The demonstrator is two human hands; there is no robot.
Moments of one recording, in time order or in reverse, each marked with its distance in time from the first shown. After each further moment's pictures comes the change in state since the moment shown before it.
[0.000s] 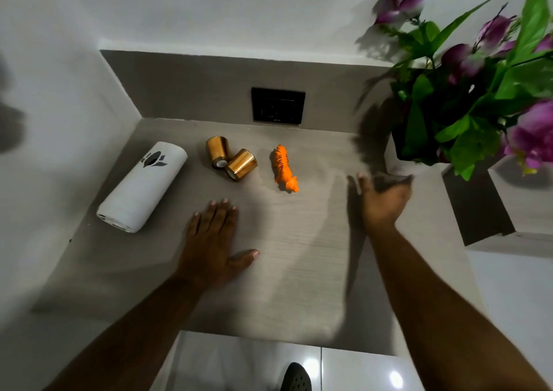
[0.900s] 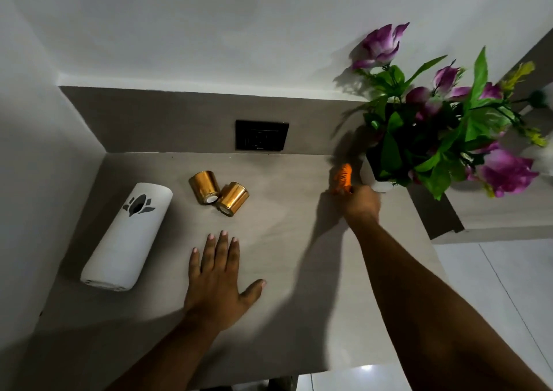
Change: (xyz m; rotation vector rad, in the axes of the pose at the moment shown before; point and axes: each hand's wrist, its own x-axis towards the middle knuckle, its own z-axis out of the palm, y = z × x) left_hand 0.019 -0.013 0.017 -0.032 0.011 0.051; right_hand 0.003 -0.056 0.024 -0.663 -0.121 0.034
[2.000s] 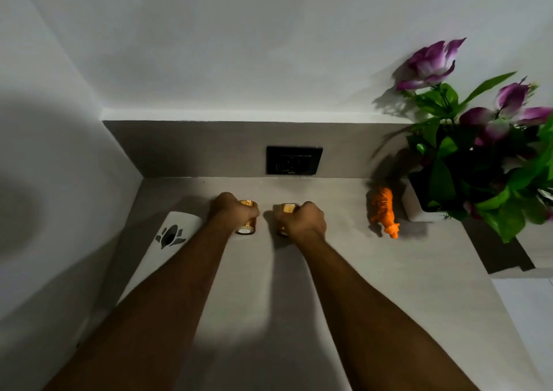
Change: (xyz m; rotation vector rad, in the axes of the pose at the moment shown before) left_hand 0.174 -0.032 -0.118 -0.647 -0.123 -0.681; right_hand -0.062 -0.133 0.091 0.184 -0.317 -0.005
